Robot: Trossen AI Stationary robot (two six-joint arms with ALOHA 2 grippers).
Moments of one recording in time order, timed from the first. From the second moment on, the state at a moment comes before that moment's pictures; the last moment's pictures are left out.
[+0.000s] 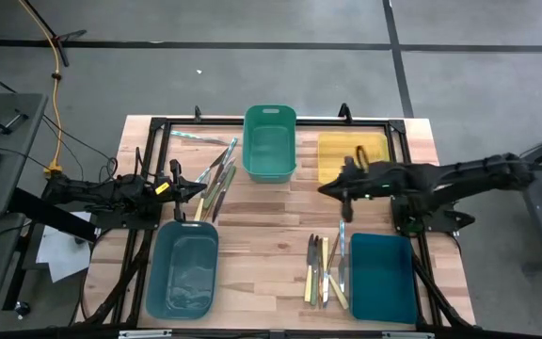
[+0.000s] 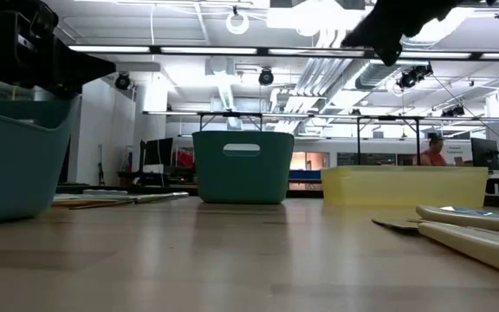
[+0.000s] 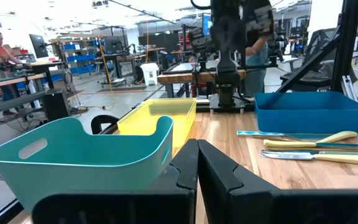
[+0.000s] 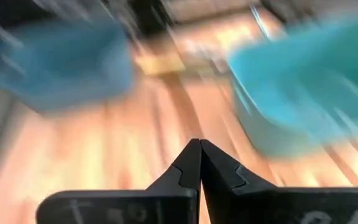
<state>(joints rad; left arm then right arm) -0.12 0.01 0.01 0.06 -0.33 0.11 0.09 1.00 0.77 -0.30 0.19 0.27</state>
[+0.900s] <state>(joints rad) -0.12 0.01 0.01 0.06 -0.33 0.11 0.28 1.61 1.24 -1.01 0.10 0.77</state>
